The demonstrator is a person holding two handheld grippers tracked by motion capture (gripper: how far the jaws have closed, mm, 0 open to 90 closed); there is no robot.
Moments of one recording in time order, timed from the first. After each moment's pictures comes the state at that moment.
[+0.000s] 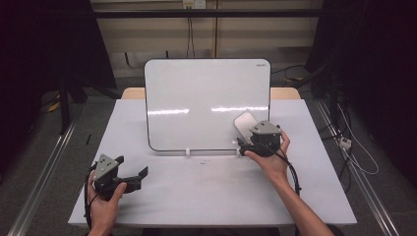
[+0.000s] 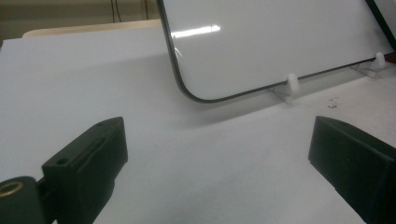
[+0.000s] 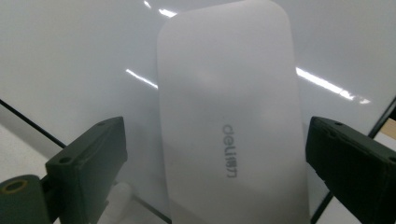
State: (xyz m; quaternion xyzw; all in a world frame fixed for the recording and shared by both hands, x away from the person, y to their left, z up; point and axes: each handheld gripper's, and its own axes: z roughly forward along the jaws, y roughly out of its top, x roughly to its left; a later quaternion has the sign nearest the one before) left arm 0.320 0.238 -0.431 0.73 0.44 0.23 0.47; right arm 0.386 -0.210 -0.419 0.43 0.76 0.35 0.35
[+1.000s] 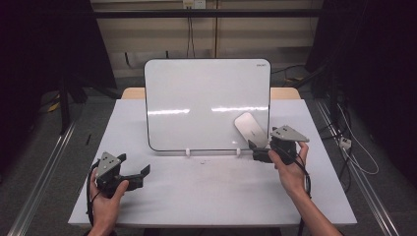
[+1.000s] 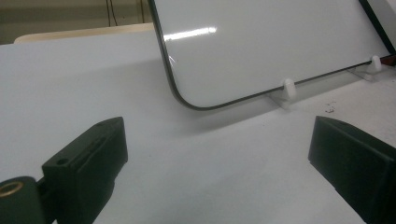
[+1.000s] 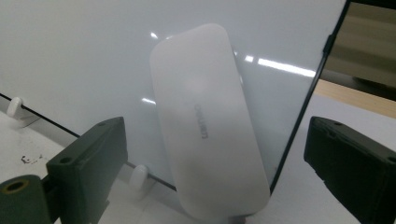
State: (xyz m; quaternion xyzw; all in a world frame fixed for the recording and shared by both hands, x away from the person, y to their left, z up) left arm 0.325 0.233 -0.430 0.73 0.43 0.24 0.48; right arm 0.347 -0.244 -0.404 0.46 0.70 0.43 0.33
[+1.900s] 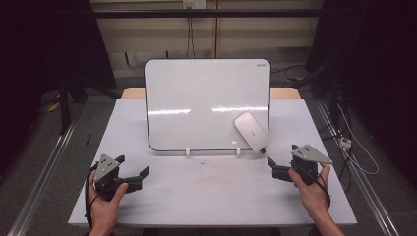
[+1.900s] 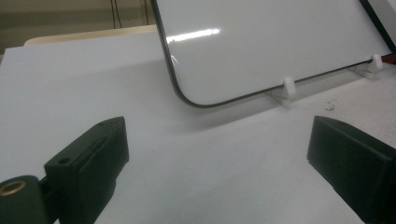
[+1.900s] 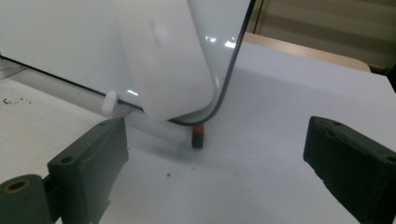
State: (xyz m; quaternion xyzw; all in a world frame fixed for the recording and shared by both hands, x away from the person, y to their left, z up) left arm 0.317 0.235 -0.429 0.73 0.43 0.24 0.48; right arm 0.299 -0.287 -0.429 0.49 0.70 0.40 0.33
